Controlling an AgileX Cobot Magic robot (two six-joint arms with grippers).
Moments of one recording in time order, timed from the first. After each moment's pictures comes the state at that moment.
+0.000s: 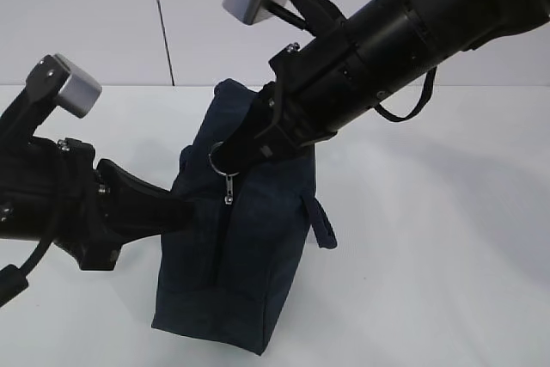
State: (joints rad) left arm -0.43 1.34 -0.60 -1.47 0.61 1.57; right arm 0.47 1.70 -1.32 0.90 0.93 -1.10
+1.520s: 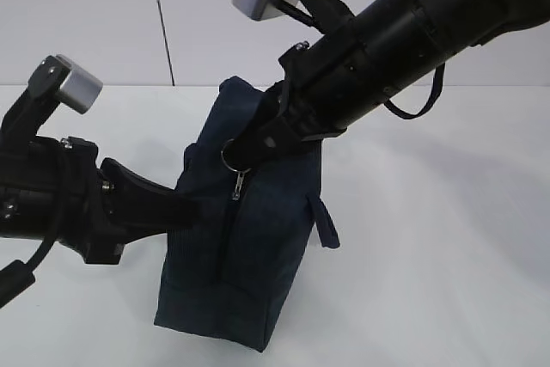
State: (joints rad) left arm -0.43 1.35 -0.60 -1.52 0.63 1.57; right arm 0.46 1.69 -1.32 0.85 0.93 -1.00
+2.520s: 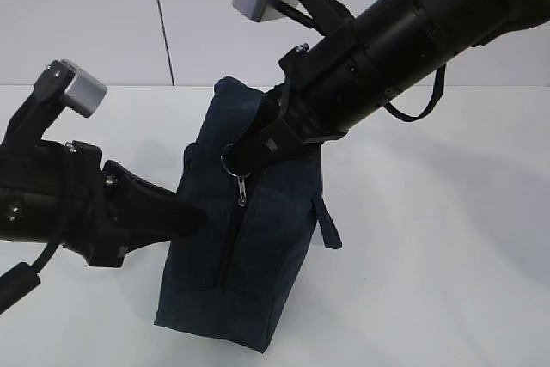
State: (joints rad) left arm -0.43 1.36 -0.60 -1.52 0.64 1.57; right arm 0.46 1.69 -1.32 0.86 0.95 -1.00
